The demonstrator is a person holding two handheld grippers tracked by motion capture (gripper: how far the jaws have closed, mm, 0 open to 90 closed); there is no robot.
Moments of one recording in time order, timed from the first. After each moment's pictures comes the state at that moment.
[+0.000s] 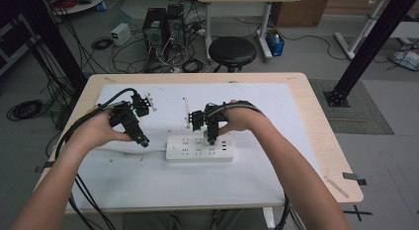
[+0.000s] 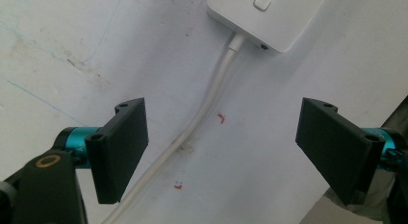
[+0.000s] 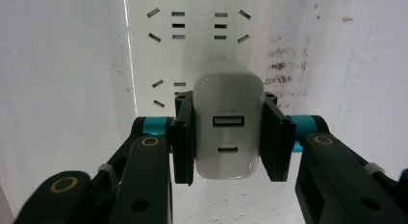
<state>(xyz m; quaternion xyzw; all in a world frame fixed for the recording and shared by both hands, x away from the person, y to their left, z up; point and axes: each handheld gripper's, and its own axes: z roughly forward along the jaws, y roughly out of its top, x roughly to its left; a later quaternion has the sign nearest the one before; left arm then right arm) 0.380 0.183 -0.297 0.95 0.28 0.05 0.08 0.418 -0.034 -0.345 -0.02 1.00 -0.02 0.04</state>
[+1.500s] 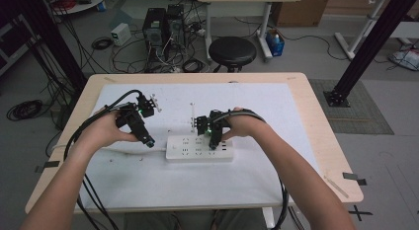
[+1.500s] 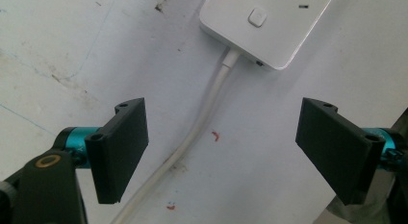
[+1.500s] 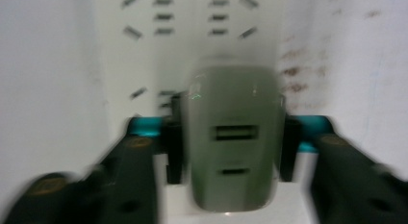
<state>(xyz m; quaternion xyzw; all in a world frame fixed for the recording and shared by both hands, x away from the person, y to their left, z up) 0.387 0.177 -0.308 0.95 0.29 0.04 0.09 0.423 -0.049 -0.378 -0.01 1.00 0.03 0.05</state>
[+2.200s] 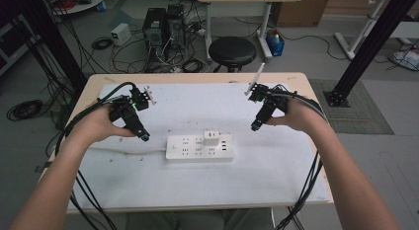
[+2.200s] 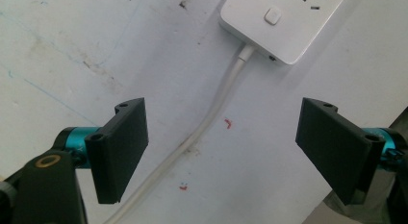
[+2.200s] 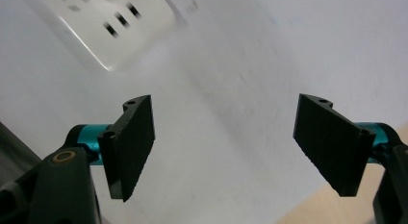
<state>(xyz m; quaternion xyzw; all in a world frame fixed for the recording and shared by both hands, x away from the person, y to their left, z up) 0.389 0.183 -0.284 0.95 0.31 0.06 0.08 0.416 -0.189 -0.276 0.31 0.95 0.05 0.08</state>
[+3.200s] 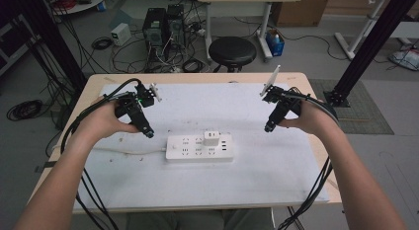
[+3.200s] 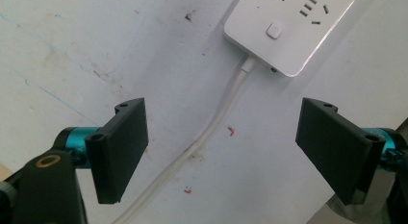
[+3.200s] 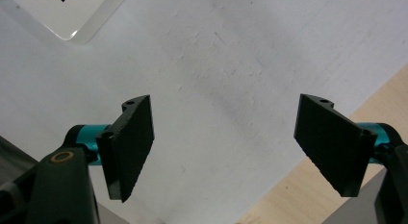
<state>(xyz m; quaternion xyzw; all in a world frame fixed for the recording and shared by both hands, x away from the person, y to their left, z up) 0.393 0.171 -0.278 0.95 0.30 0.07 0.07 0.416 -0.223 -0.284 0.37 0.93 0.03 0.07</state>
